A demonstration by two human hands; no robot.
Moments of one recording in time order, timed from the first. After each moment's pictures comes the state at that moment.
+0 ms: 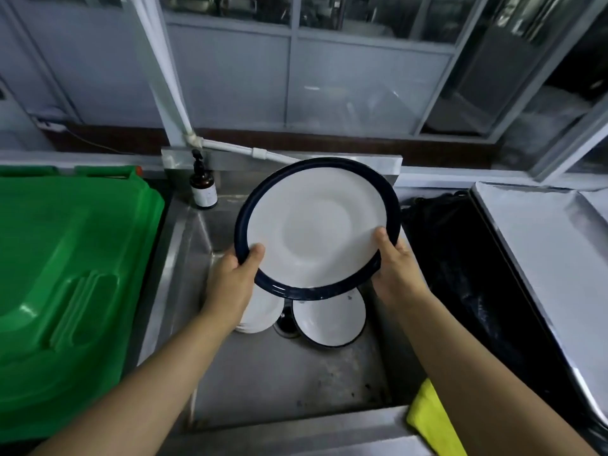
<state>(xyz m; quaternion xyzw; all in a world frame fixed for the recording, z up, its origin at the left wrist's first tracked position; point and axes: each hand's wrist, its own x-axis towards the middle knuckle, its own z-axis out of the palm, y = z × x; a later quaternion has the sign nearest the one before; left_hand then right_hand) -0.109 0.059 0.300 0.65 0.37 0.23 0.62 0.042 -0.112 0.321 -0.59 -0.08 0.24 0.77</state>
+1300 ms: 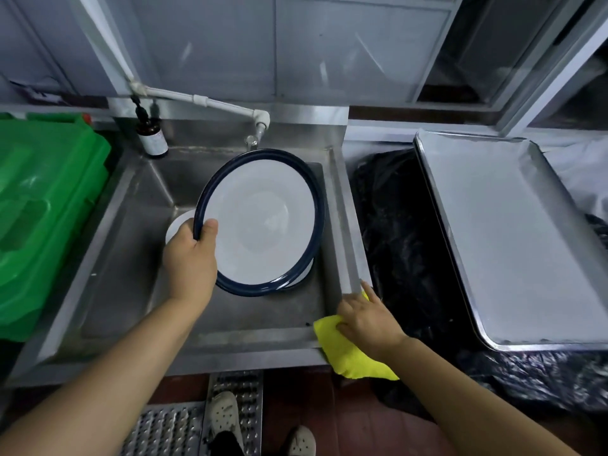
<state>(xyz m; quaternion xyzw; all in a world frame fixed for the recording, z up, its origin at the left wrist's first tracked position) -0.103 -0.140 0.307 0.68 0.46 0.33 0.46 0.045 -0.379 0.187 -0.80 -0.59 0.00 -0.01</state>
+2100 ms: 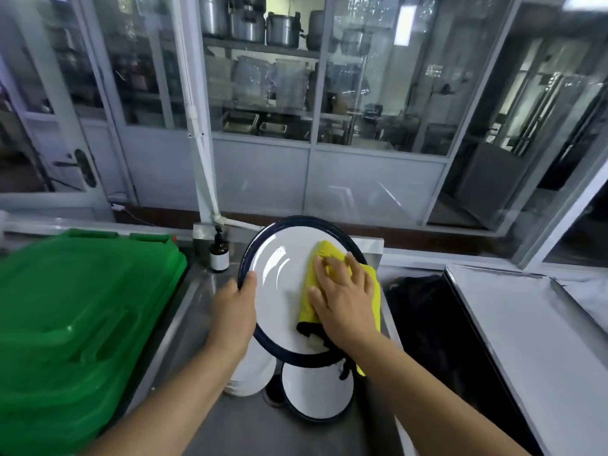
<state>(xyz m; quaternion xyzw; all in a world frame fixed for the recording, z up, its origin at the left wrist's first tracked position) -0.127 -0.041 0.407 0.61 0.42 0.39 0.55 0.003 -0.150 0.392 -0.87 -0.45 -0.12 0.17</state>
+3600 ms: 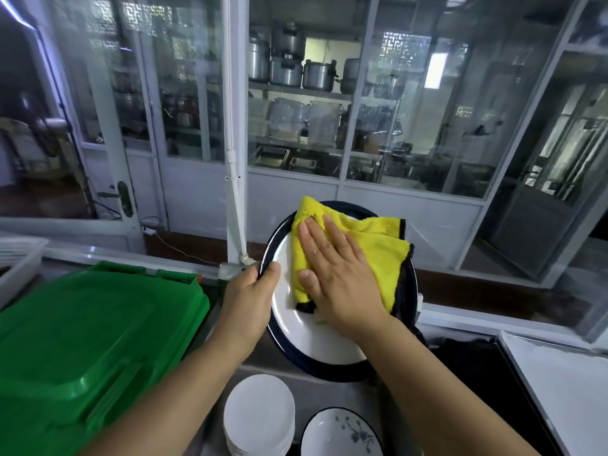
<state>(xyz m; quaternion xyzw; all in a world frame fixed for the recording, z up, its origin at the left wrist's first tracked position) -0.099 0.047 0.473 0.63 0.30 0.44 0.56 0.042 -0.029 0.482 -0.70 -0.62 -0.31 0.18</state>
